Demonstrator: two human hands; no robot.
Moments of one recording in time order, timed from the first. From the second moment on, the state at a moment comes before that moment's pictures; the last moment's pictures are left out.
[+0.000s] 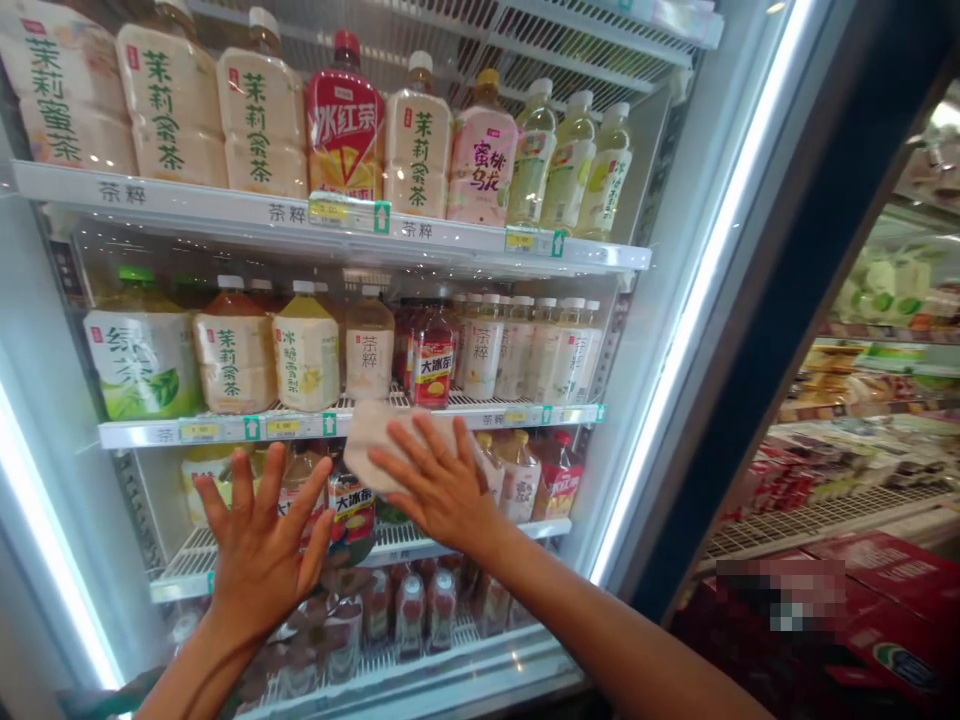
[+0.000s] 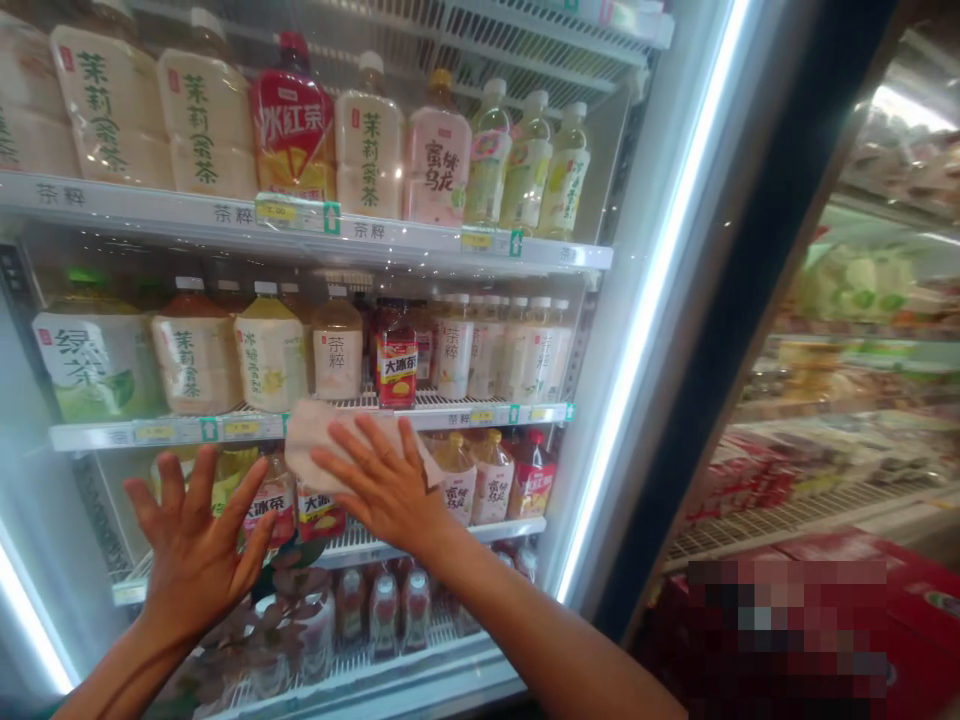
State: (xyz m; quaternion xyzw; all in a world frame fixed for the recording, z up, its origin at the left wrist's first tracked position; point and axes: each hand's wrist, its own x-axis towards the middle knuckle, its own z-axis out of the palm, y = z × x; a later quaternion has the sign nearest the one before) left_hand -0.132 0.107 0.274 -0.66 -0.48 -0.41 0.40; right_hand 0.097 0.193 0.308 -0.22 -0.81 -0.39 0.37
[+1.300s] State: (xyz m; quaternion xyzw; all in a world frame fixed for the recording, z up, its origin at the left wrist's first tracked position) left_hand -0.095 0.120 0.338 -0.69 -0.43 -0.40 0.43; right_hand 0.165 0.225 0.358 -0.31 -0.75 -0.39 0.43
